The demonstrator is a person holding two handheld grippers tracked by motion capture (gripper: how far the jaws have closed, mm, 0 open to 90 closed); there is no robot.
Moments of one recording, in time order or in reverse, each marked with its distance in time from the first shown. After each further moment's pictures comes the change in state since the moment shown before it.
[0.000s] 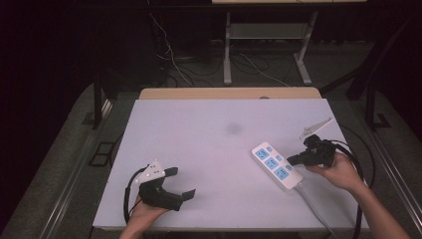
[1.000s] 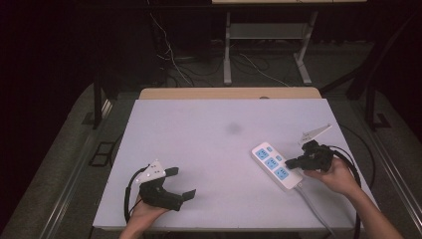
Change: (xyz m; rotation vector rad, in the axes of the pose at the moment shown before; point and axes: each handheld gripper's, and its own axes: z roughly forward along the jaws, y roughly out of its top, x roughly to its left) left arm 0.000 0.000 0.001 -0.001 -0.008 0.006; right arm 0.005 -0.011 0.011 -0.039 -0.017 -0.011
